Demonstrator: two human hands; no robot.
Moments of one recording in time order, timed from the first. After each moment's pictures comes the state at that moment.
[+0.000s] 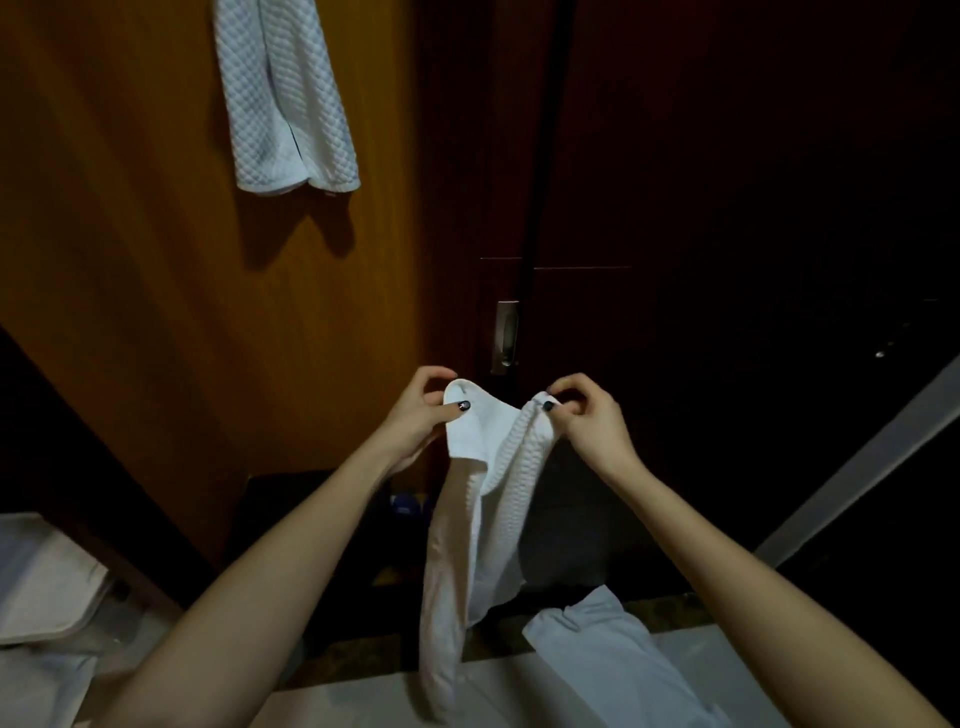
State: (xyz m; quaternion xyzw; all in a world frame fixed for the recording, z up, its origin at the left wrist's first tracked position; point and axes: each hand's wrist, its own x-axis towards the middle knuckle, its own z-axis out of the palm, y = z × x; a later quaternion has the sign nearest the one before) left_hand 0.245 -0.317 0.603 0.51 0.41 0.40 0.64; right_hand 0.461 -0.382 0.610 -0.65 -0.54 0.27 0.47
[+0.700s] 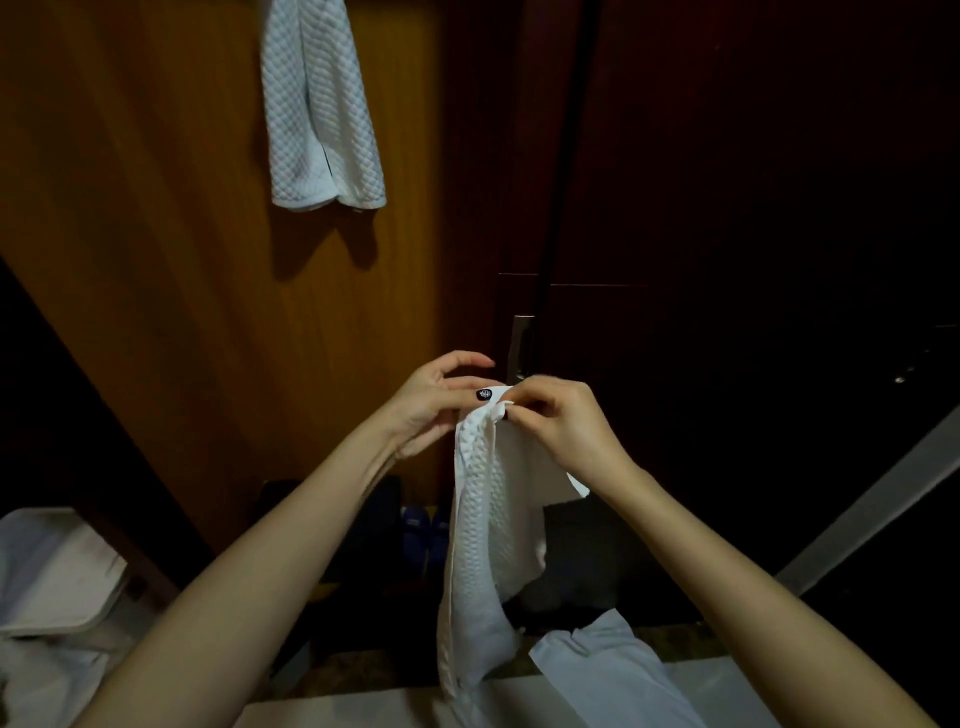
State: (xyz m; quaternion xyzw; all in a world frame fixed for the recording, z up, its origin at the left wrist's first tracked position) left_hand 0.231 -0.350 0.672 0.50 0.27 0.38 0.73; right_hand 0.409 -0.411 0.672 -0.50 -0.73 0.20 0.42
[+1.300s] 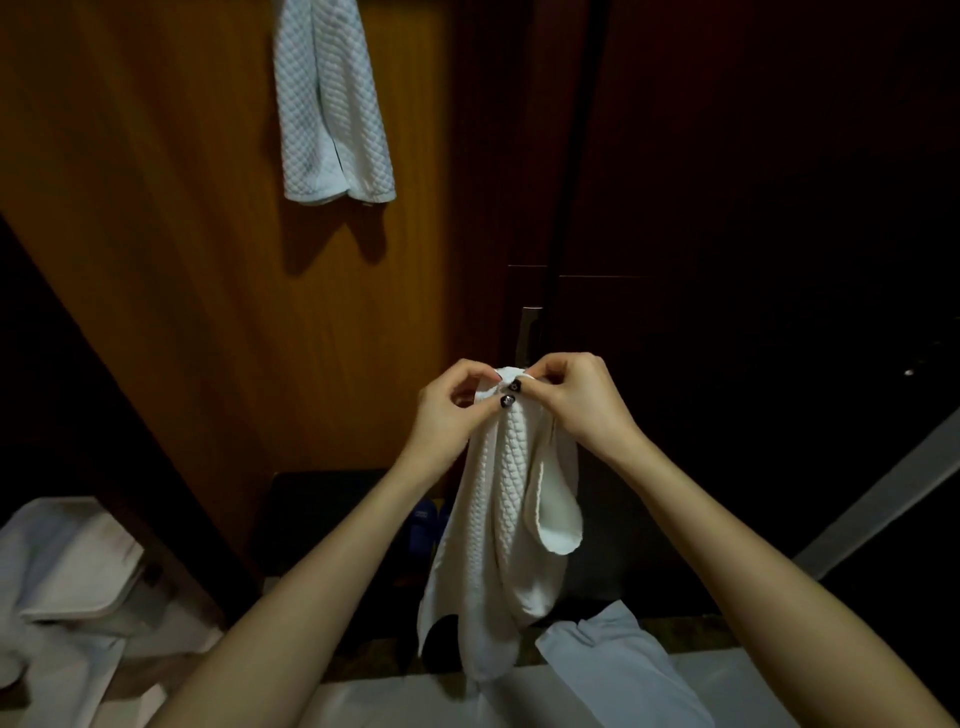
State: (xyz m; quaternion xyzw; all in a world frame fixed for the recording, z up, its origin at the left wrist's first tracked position) left_hand 0.243 -0.384 0.648 0.65 0.37 0.52 0.41; right_hand 0.405 -0.407 0.685 -0.58 -0.68 0.18 0.42
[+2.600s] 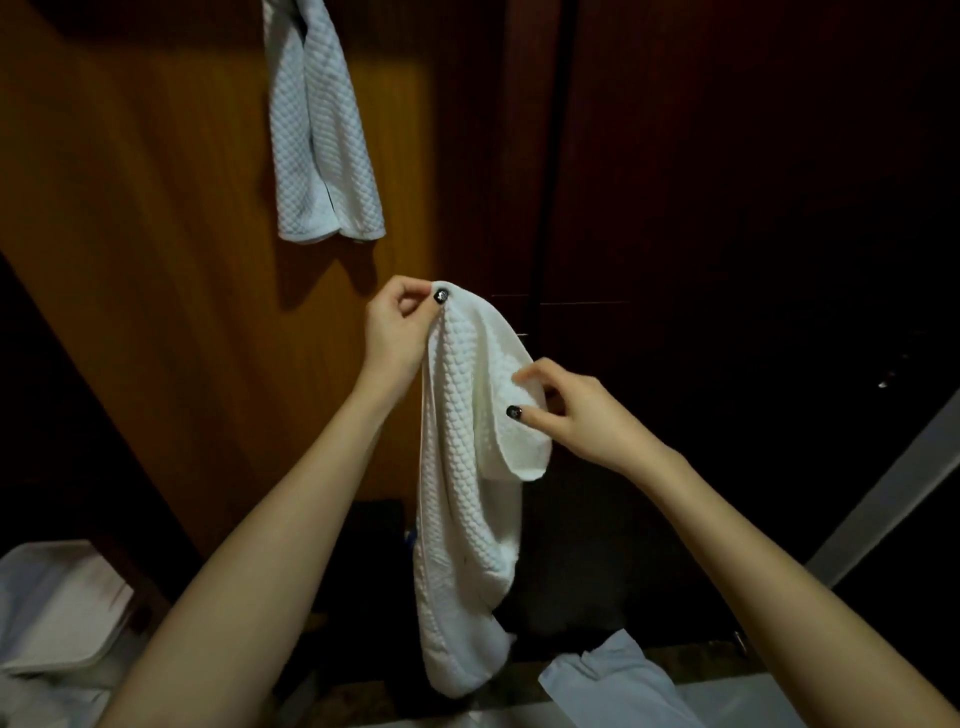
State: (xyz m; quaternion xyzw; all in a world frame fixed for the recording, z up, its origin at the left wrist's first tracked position) left_hand 0.230 -0.344 0.741 0.58 0.38 0.63 0.35; right_hand 0.434 -0.421 0.704 -0.56 -0.76 0.16 0.30
